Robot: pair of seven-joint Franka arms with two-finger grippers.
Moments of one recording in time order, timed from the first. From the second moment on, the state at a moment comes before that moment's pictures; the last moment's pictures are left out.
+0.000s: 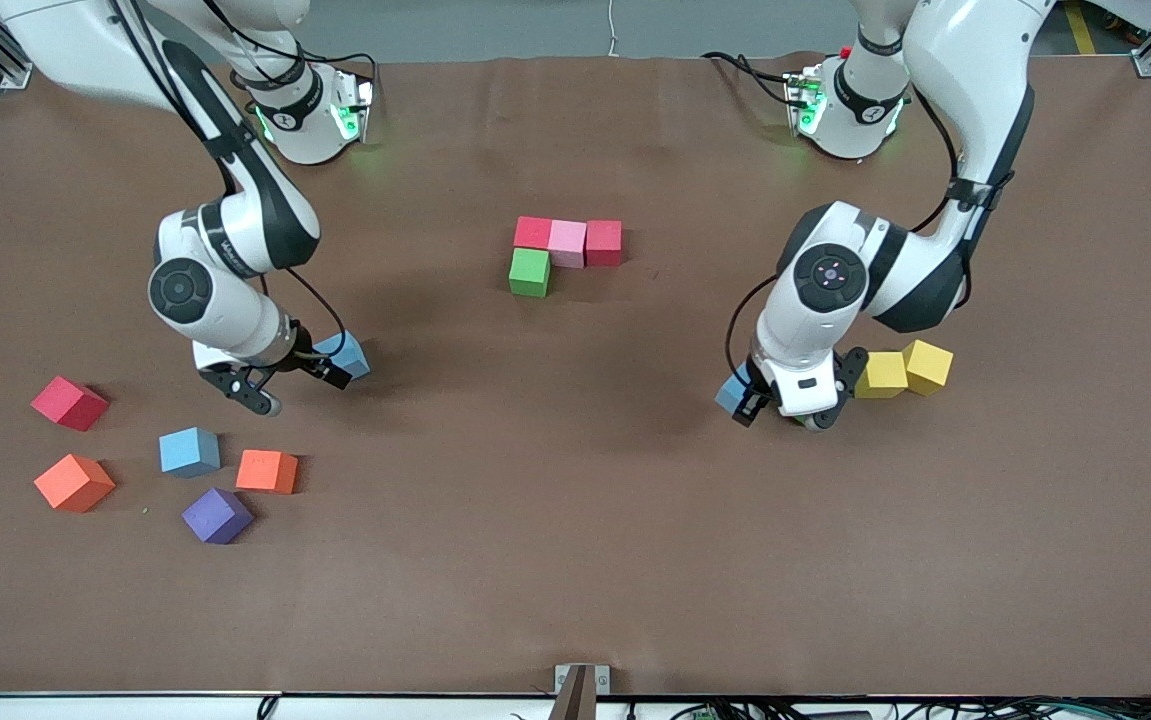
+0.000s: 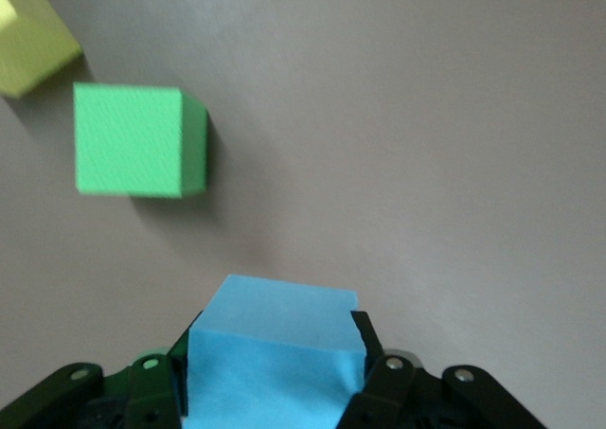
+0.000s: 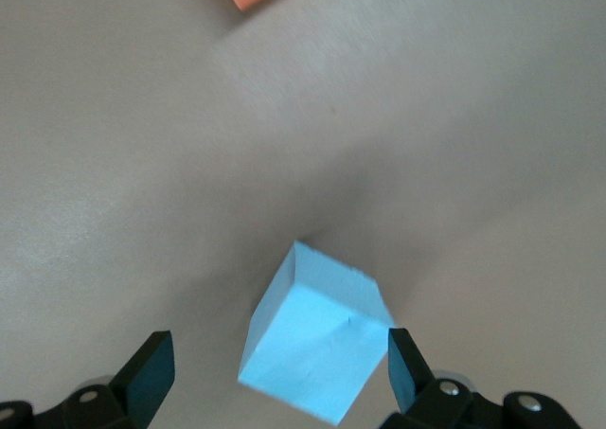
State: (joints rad) left arm -0.25 0.45 -0.24 -1.82 0.18 2.31 -1.61; right arm -0.20 0.28 0.42 -2.21 -0.10 2.38 0.92
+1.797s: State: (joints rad) left arm -0.42 0.61 -0.24 -1.57 0.13 2.16 -2.20; right arm -0.19 0.26 0.42 -2.41 -0.08 2.67 1.30
